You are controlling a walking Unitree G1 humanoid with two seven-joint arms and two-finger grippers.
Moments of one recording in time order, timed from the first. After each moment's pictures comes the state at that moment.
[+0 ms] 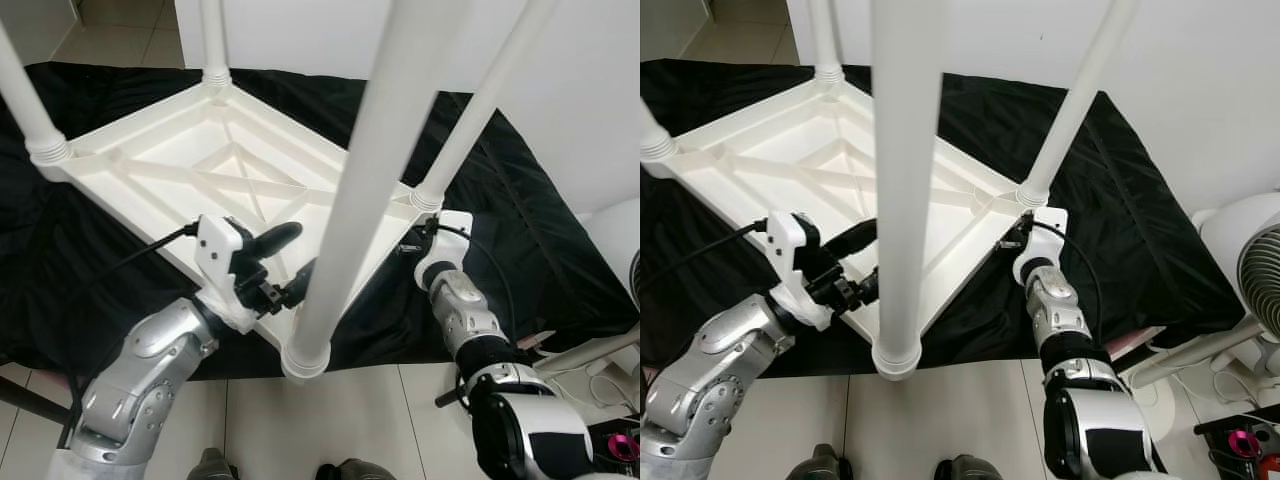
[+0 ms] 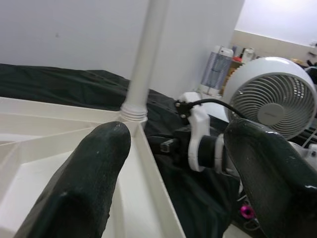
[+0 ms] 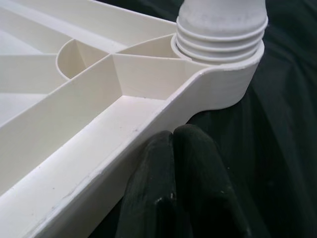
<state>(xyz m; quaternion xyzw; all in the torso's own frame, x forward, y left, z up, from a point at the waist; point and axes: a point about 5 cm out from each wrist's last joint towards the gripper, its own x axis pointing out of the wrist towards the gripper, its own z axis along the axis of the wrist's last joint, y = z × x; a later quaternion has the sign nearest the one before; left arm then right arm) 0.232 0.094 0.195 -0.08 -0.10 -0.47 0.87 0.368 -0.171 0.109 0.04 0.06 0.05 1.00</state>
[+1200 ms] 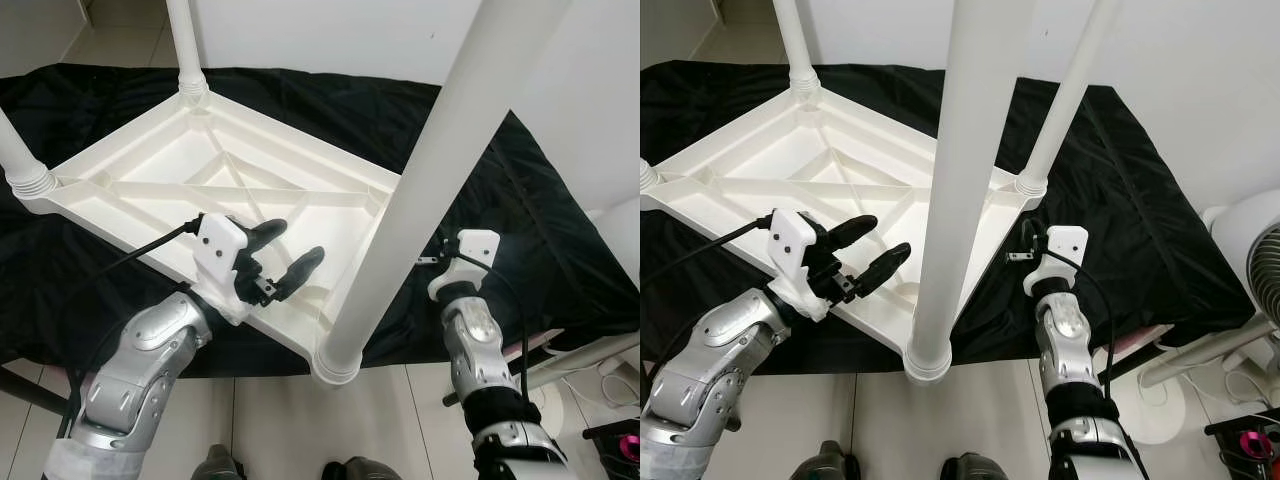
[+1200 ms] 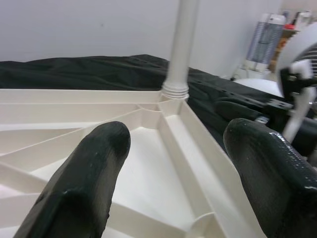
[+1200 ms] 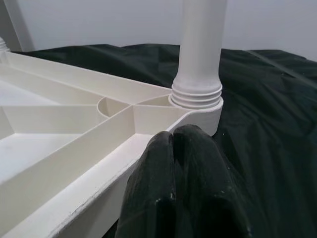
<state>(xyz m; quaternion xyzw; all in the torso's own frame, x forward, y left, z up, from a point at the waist) 0.251 0.119 0.189 0.00 -0.09 -0.39 0.92 0.318 -0.180 0.116 0.02 -0.11 0.03 0.99</state>
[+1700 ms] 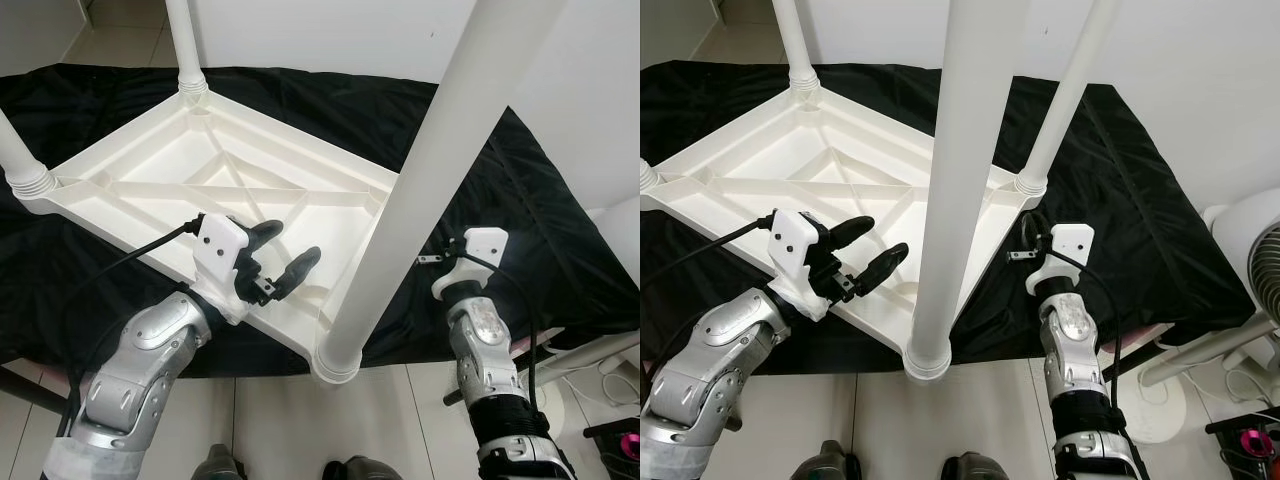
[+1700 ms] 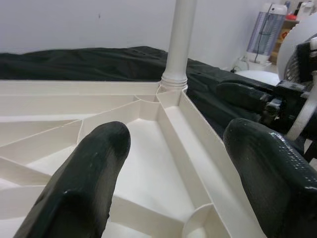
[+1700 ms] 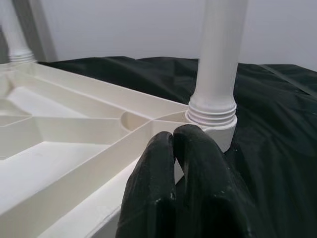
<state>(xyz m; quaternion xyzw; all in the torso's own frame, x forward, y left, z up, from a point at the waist) 0.249 0.117 0.182 0.01 -0.07 -0.39 0.92 0.306 -0.175 0.130 0.02 -0.13 0.07 0.99</state>
